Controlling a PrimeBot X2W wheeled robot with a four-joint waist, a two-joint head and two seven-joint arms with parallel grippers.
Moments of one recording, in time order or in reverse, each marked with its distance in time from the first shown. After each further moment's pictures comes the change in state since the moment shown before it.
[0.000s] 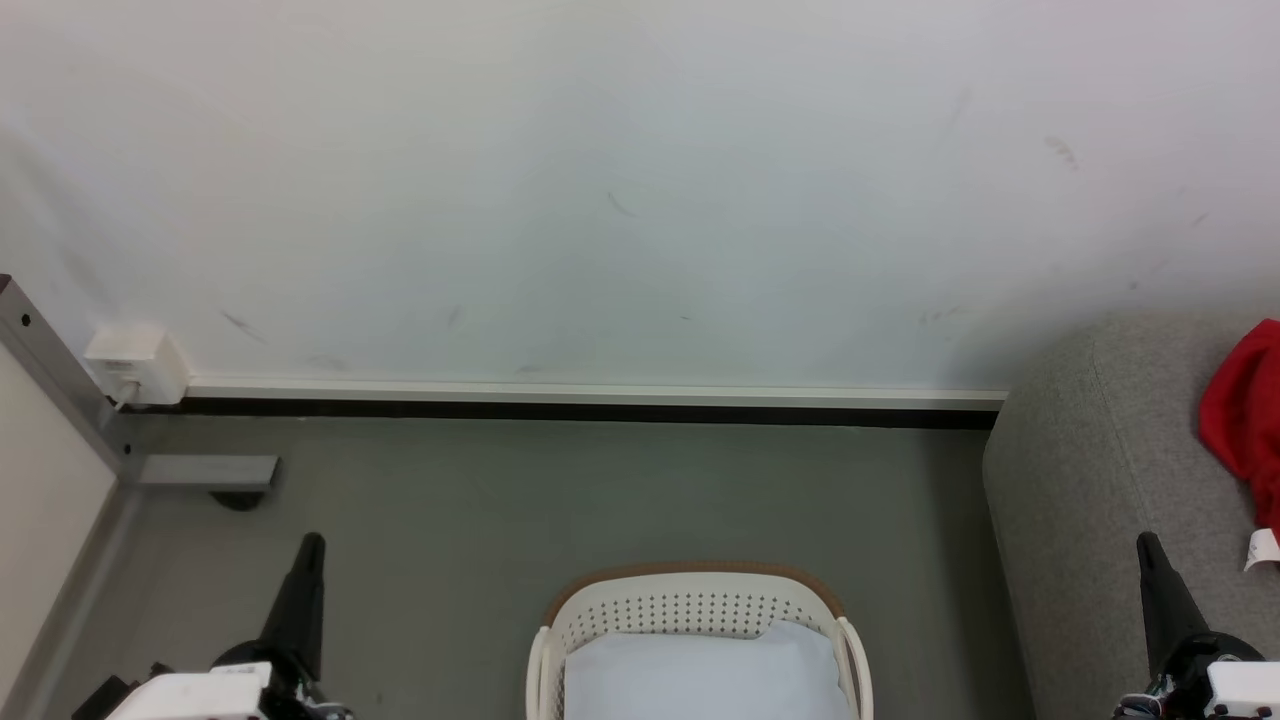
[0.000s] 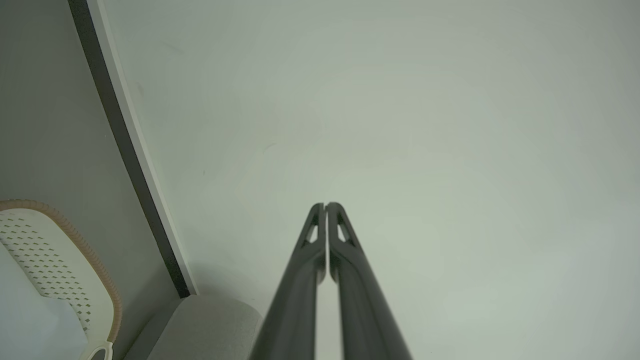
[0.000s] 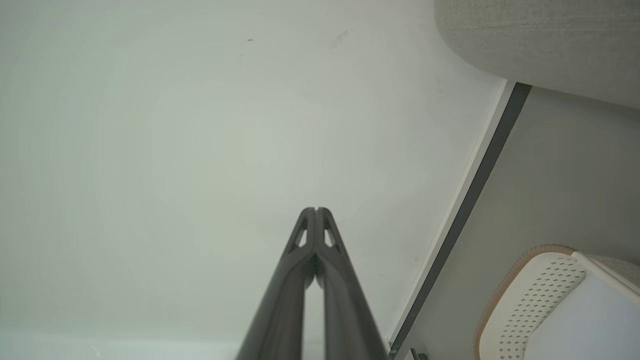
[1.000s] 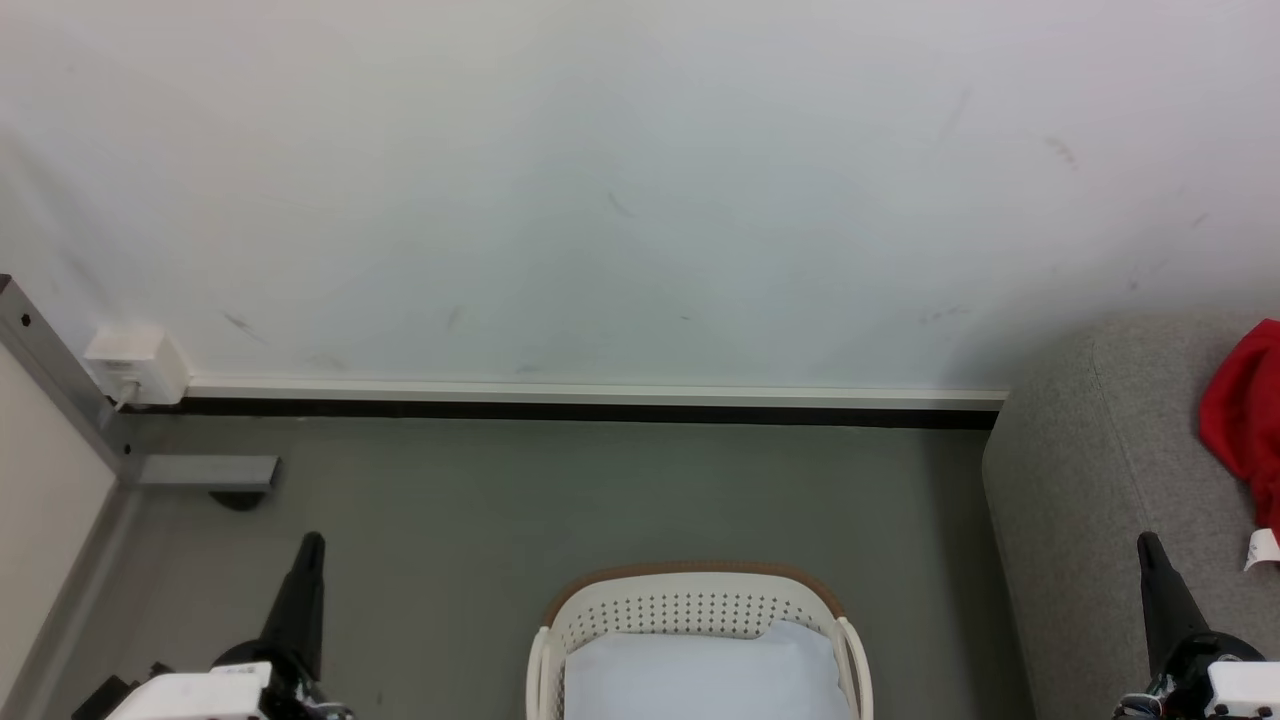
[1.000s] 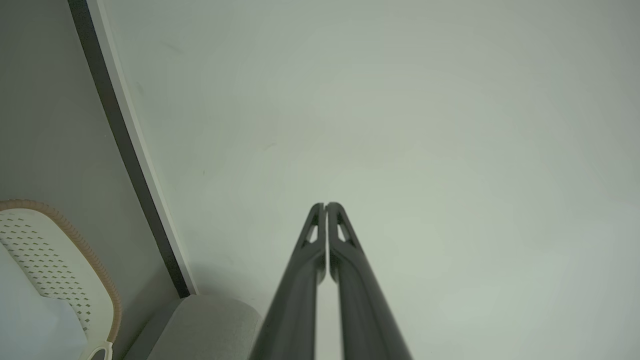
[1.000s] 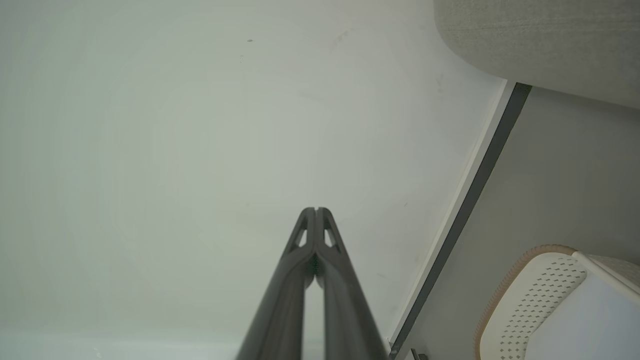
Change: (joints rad) left arm 0.000 0.000 0.000 0.000 0.000 0.000 0.000; right arm 0.000 0.001 -0.002 0.000 0.000 0.000 0.000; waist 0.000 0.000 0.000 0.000
